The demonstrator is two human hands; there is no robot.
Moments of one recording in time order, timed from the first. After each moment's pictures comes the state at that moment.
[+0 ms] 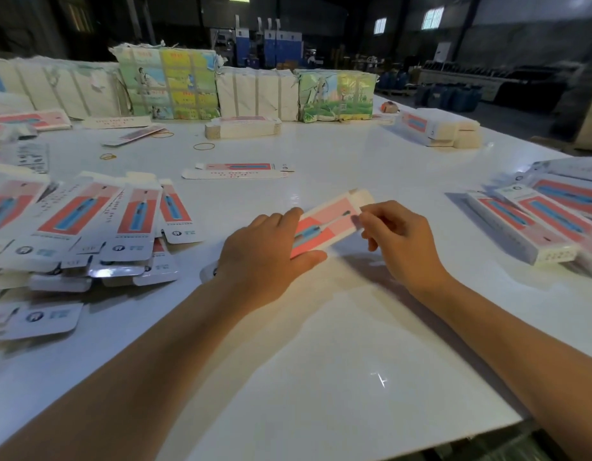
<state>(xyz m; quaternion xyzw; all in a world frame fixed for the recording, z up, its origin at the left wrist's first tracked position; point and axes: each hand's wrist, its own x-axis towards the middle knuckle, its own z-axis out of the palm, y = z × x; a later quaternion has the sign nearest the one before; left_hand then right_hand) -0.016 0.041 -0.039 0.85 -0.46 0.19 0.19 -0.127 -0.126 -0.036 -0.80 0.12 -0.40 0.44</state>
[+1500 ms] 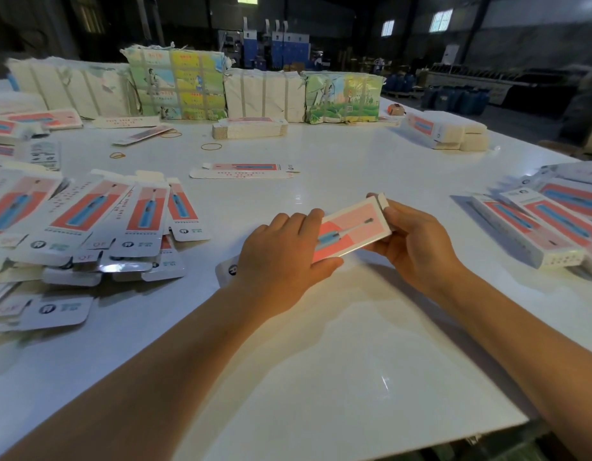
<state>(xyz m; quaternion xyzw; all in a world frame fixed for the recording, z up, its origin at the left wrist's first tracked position) -0.033 0.037 -0.039 0.83 -0.49 0.24 0.14 -0.124 -0.135 -0.031 -0.60 0.10 -0.28 0.75</state>
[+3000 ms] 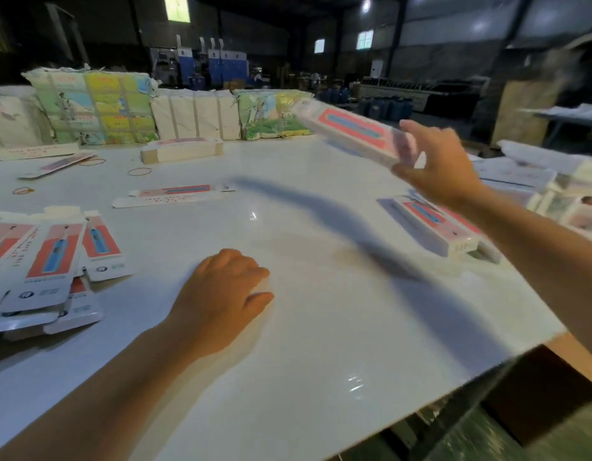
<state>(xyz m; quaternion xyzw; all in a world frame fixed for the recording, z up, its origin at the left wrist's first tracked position) -0.042 0.036 -0.039 0.81 -0.56 0.12 0.13 -0.185 -0.268 0.057 -0.90 0.23 -0.37 0.00</state>
